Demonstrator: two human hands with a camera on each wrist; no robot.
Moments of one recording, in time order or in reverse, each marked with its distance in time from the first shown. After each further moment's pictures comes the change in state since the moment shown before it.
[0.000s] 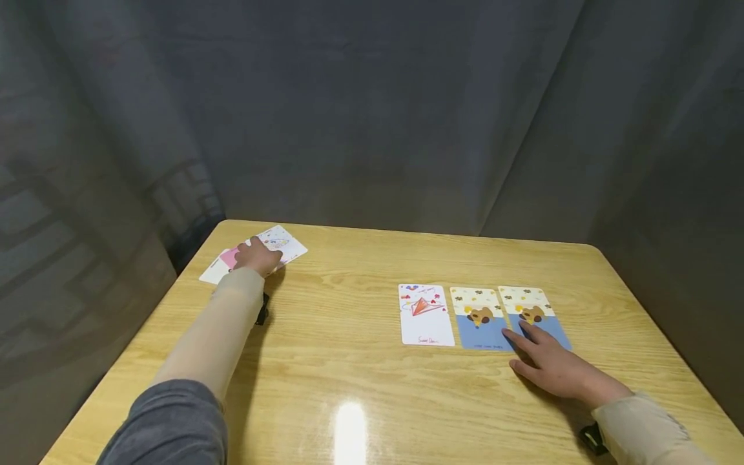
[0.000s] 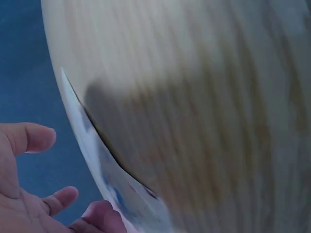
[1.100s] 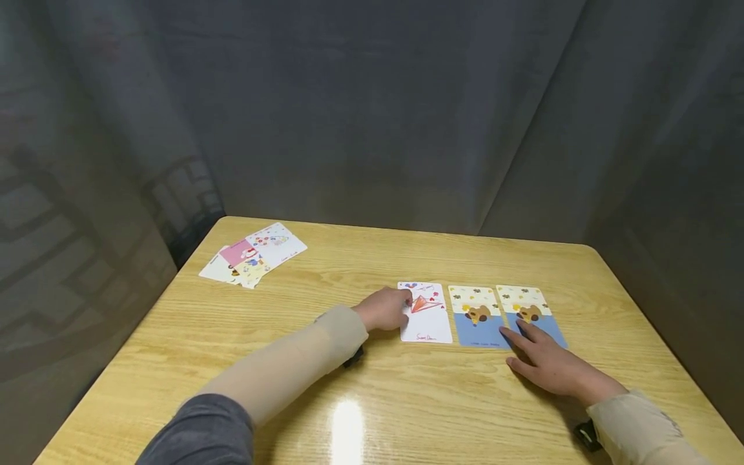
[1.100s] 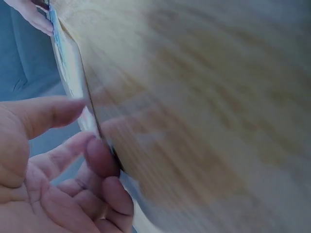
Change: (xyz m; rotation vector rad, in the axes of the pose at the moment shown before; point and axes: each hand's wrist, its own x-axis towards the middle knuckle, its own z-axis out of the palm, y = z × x) left_hand -0.136 0.143 0.135 0.258 -0.398 0.742; right_hand -0.002 -0.003 -0.001 0.023 -0.019 0.024
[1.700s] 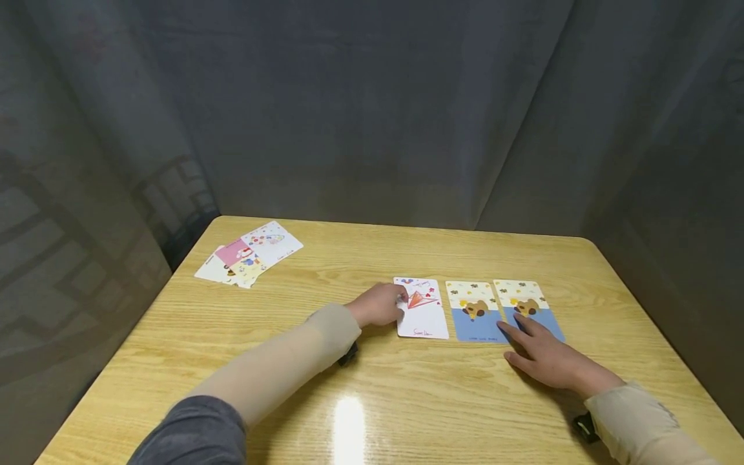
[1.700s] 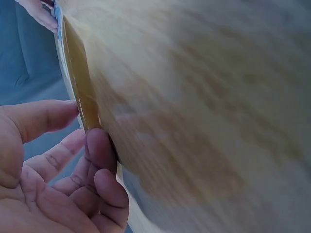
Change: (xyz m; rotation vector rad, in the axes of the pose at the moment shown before) left_hand 0.002 -0.007 0.001 -0.094 0.039 0.009; right_hand -0.001 -0.001 -0.001 -0.009 0.006 -0.008
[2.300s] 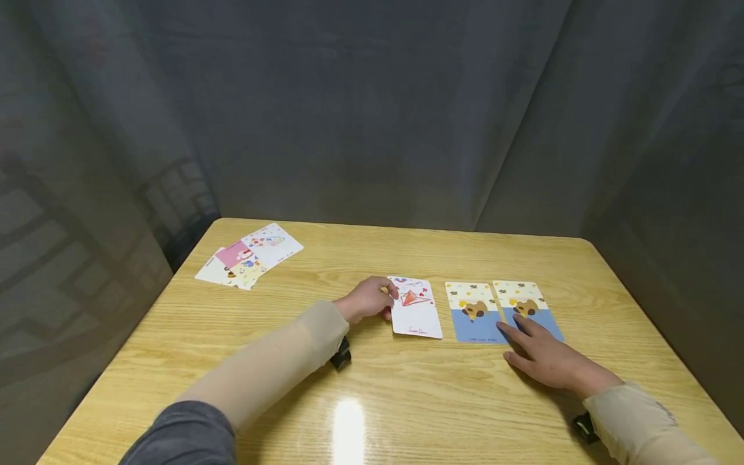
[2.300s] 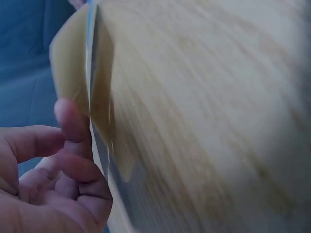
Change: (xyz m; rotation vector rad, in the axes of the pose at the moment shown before) left_hand -0.006 -0.016 -0.008 -0.637 0.056 -0.144; right_hand -0.001 -0.004 -0.002 -0.002 0.007 -0.001
